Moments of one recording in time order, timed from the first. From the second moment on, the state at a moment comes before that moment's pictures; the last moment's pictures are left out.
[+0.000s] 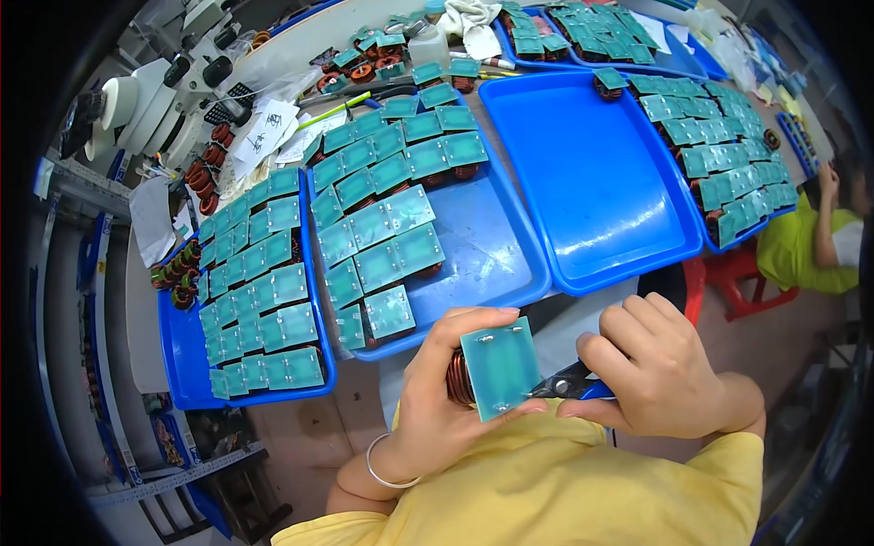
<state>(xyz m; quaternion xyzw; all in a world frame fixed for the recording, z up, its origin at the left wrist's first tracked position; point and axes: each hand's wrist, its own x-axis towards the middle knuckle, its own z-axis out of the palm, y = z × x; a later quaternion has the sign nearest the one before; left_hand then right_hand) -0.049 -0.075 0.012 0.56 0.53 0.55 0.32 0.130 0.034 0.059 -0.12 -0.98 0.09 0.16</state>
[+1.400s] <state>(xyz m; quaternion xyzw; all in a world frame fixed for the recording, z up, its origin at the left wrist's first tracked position) -0.038 -0.077 0.017 0.57 0.57 0.46 0.38 0.141 0.024 0.034 -0.12 -0.96 0.16 0.18</state>
